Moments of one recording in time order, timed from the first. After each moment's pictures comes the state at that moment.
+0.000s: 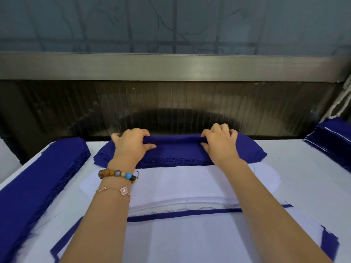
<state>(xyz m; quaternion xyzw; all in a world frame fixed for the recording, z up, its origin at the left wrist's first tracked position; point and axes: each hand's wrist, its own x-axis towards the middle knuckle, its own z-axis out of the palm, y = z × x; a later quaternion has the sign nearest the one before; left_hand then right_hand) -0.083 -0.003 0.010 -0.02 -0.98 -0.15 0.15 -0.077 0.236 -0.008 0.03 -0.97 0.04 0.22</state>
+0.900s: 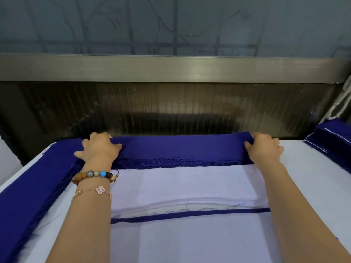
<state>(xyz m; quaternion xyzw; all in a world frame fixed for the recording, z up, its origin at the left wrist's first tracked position) -0.082 -0.058 0.012 0.22 -0.95 -0.18 0.12 -0.074 0.325 -0.009 -0.26 -0.94 0.13 0.18</state>
